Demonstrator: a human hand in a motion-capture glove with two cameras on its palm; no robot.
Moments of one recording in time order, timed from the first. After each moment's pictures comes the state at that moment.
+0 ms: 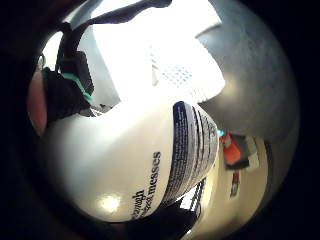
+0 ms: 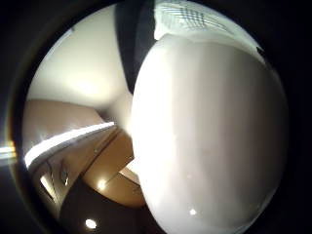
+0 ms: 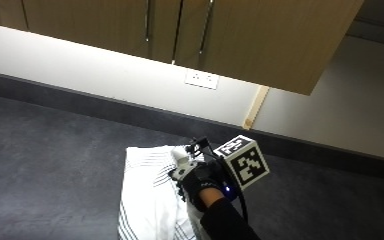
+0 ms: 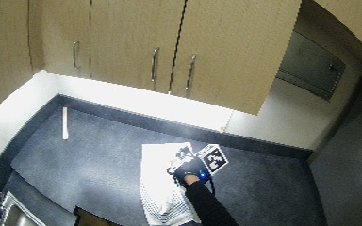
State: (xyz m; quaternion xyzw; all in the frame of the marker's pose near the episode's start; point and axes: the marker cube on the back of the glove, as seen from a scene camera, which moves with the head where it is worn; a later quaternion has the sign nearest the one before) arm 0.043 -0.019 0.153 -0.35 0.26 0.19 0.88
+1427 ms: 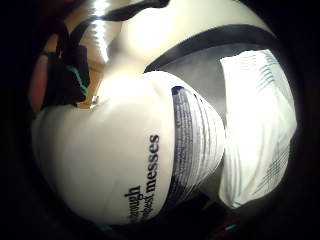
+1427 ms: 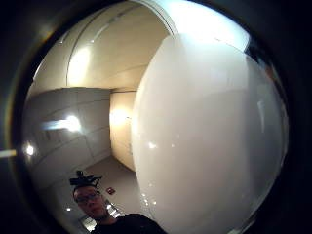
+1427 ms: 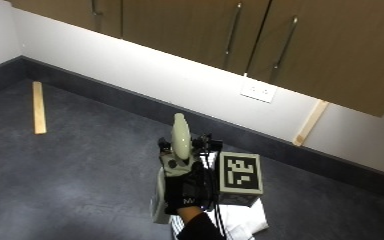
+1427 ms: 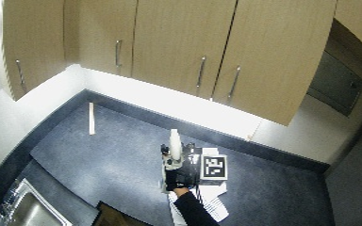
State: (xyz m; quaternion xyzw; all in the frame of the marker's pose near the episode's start) arm -0.013 0.024 0.181 -0.20 -0.05 -0.15 0.97
